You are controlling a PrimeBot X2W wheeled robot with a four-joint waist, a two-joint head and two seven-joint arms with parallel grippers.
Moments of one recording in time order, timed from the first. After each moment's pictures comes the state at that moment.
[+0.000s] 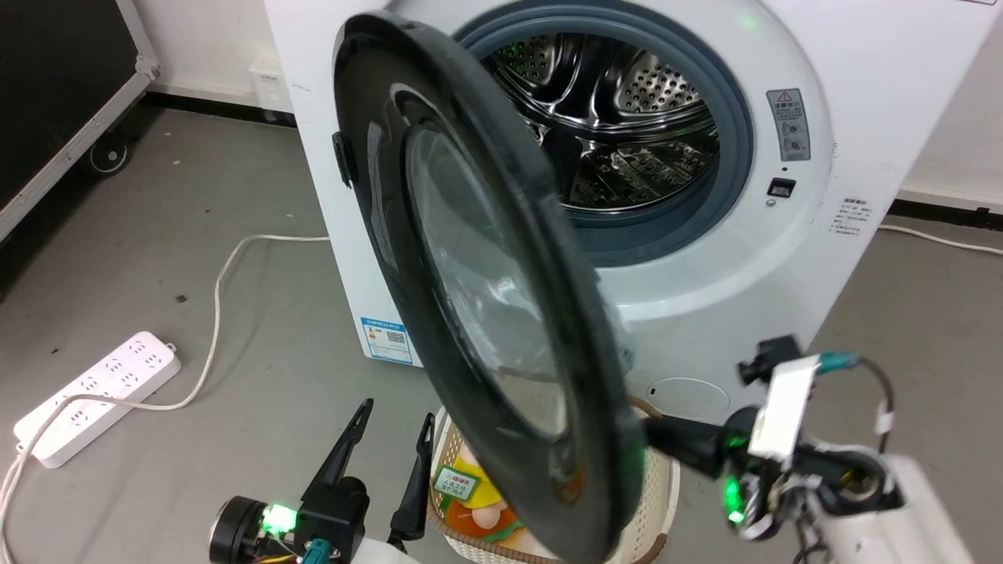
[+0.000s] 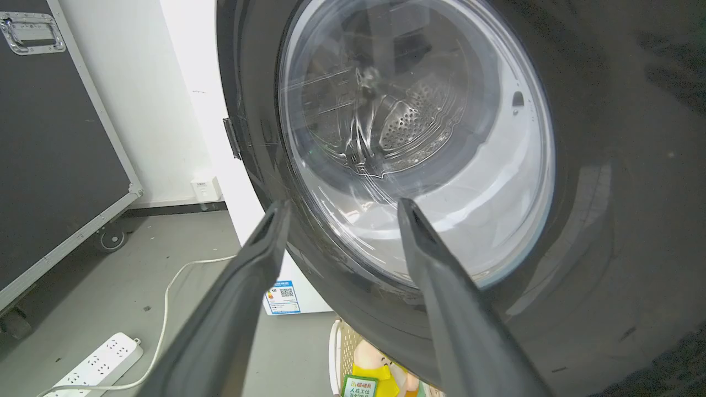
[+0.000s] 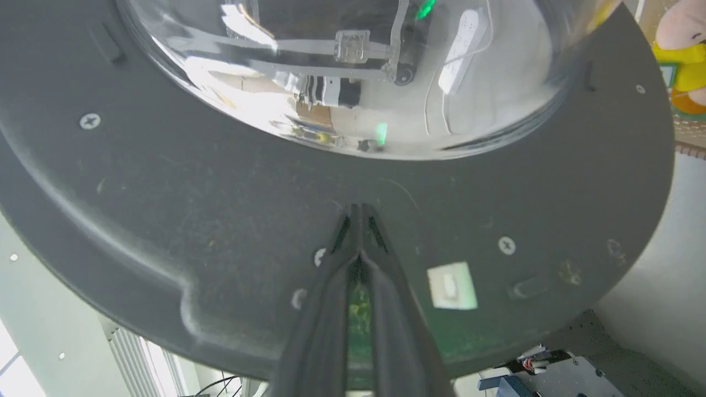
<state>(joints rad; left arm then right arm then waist) -0.02 0.12 -0.27 0.11 -0.04 0.04 -0.26 -0.42 -0.06 0.01 0.54 1.43 0.13 1.04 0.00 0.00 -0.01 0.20</state>
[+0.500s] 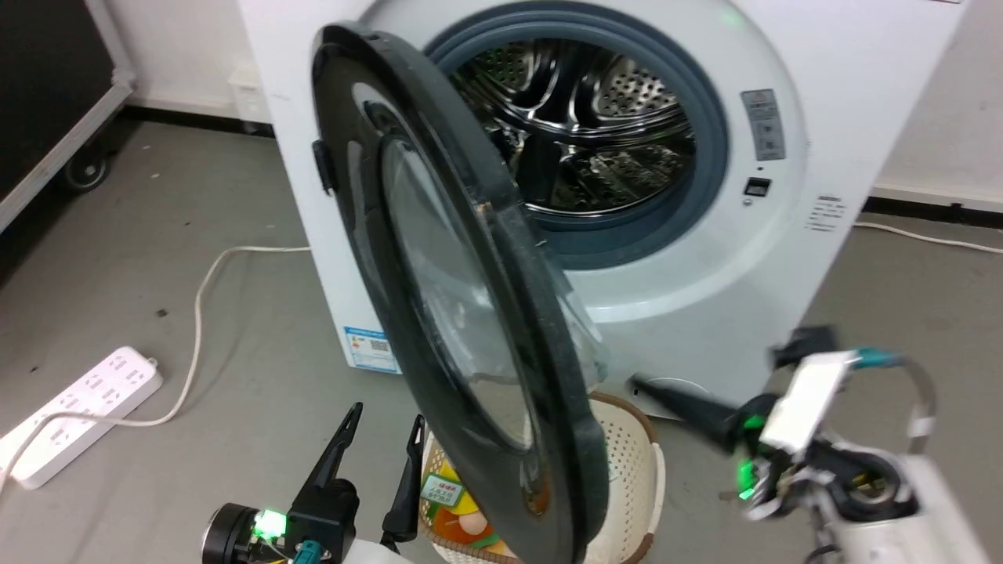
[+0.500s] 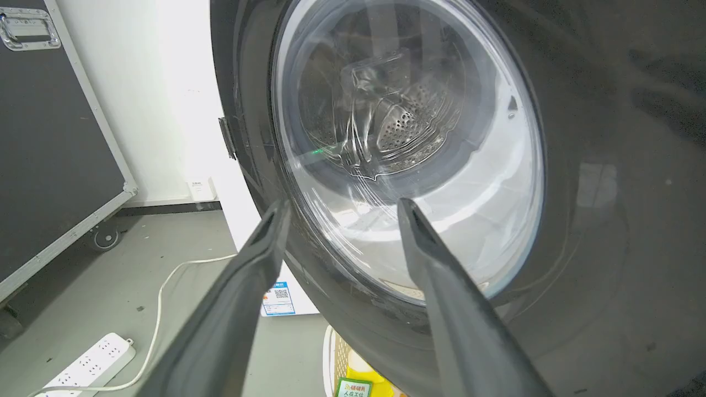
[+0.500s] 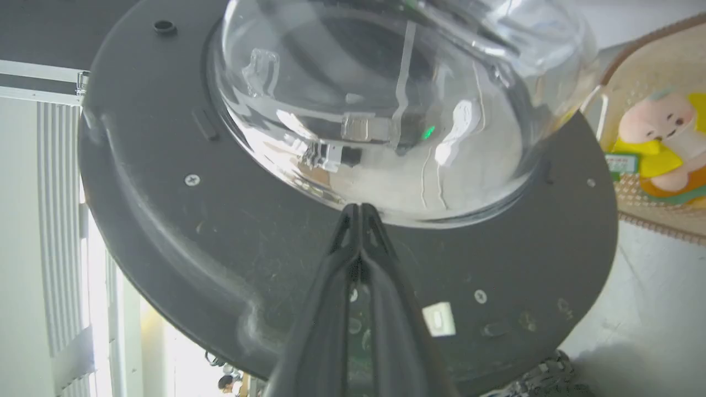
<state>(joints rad) 0.00 0.12 -0.25 0.11 -0.05 0.05 -0.26 -0.37 -0.07 0.06 0.43 1.46 0.13 0.86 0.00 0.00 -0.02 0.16</state>
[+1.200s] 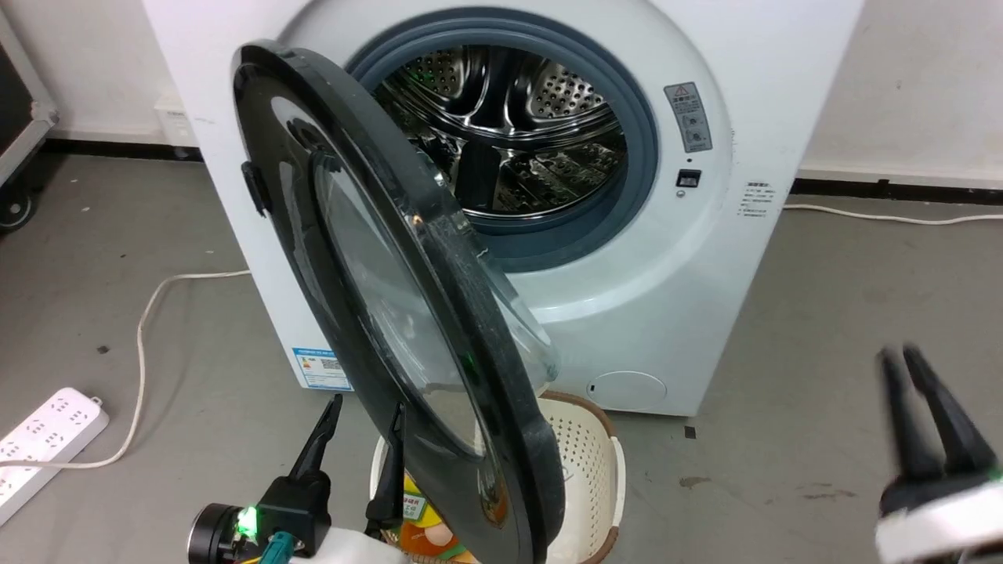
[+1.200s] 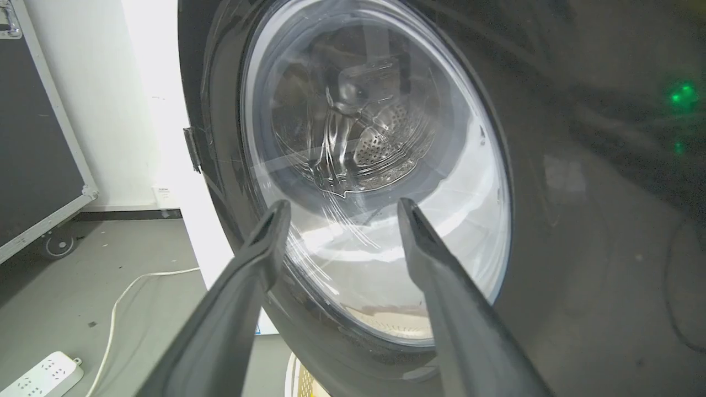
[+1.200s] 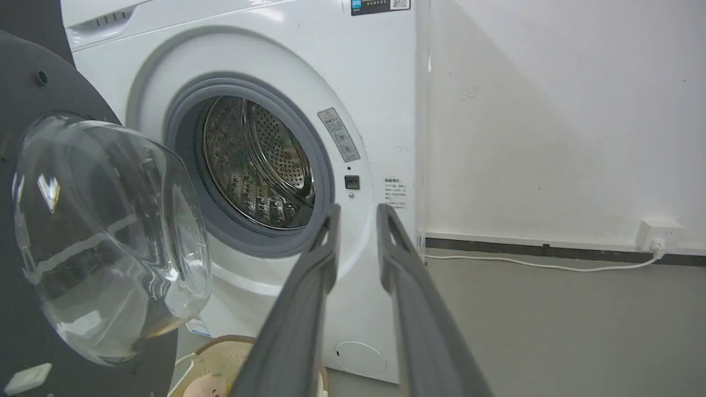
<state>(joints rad) 0.00 0.09 -0.19 0.10 -0.09 0.03 -0.26 -0.03 -0.35 0.03 -0.01 0.47 0.13 -0.17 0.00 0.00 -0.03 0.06</state>
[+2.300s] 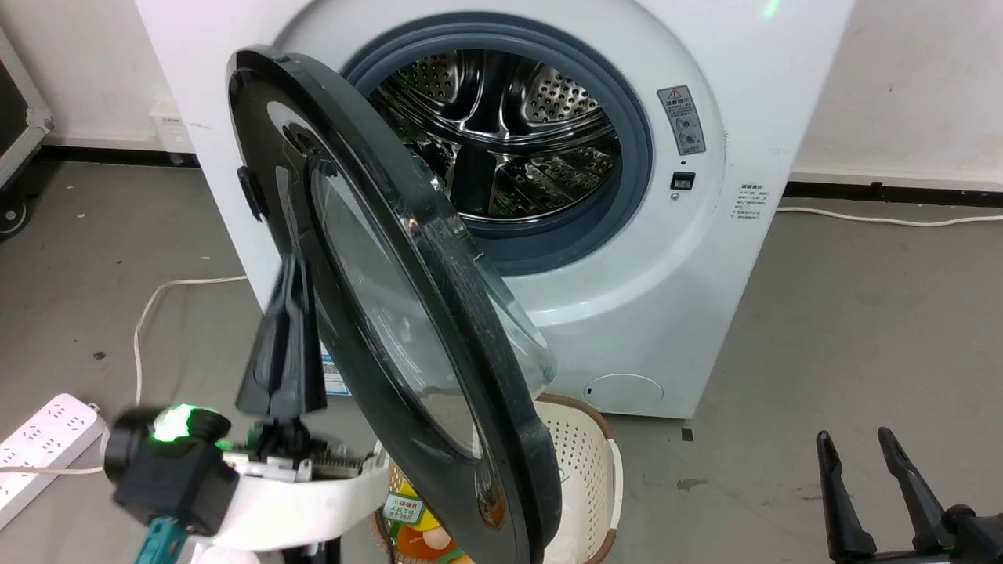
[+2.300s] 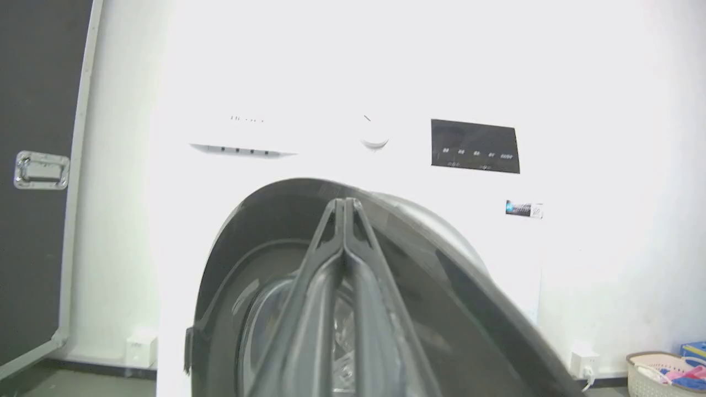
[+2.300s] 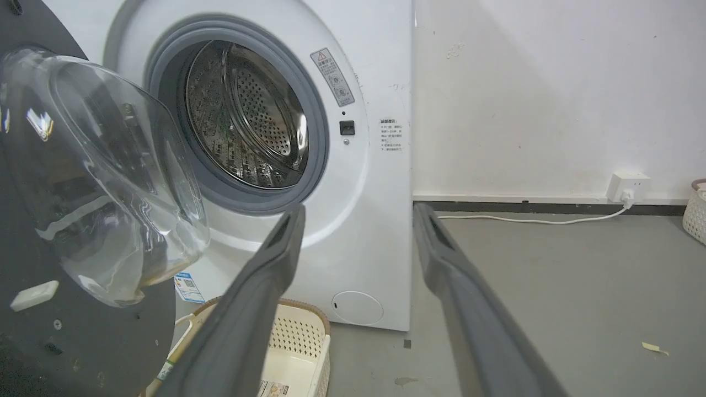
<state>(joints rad) -0.08 0.05 -0.12 -0.31 -0.16 0.02 -0.26 0.14 -0.13 -0.04 0.01 0.22 0.13 -0.26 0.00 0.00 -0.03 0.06</state>
